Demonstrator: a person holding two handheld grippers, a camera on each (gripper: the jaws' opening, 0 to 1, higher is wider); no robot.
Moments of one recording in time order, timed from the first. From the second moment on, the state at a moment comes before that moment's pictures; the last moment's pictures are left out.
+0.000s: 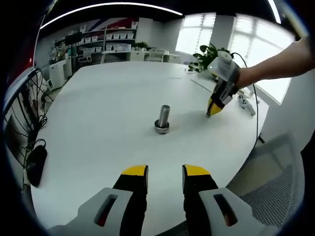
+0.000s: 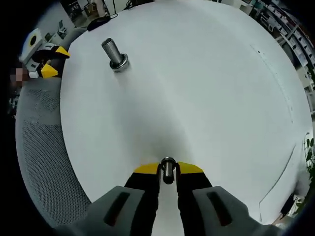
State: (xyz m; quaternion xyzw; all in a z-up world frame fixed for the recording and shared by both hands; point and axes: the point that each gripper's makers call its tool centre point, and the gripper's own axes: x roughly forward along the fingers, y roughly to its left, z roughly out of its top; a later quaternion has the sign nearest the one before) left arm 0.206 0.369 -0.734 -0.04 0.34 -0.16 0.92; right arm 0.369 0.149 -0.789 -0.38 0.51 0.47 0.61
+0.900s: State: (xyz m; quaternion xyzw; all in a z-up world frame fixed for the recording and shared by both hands) left arm 0.205 0.370 -0.735 -0.04 0.34 -0.16 0.92; right arm 0.369 0.141 -0.770 -0.35 0.46 0.46 0.67
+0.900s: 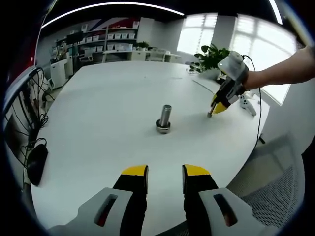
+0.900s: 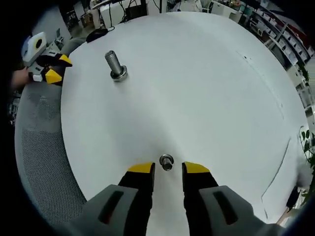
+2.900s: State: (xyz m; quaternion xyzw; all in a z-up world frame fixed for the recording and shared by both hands) left arm 0.199 0.364 -0.747 -0.03 0.38 -0.17 0.91; right arm 0.273 0.103 -0.739 -0.07 0.35 0.38 0.85
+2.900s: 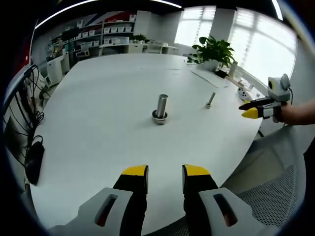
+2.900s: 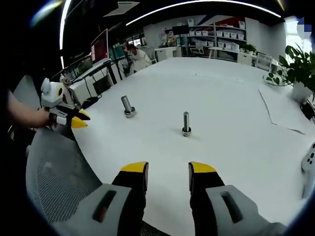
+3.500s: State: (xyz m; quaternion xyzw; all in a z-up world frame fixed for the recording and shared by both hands) left arm 0.201 0.368 -0.748 -0.03 0.37 -0.16 0.91; right arm 0.253 0.116 -0.735 -0.09 0.34 0.40 0.85
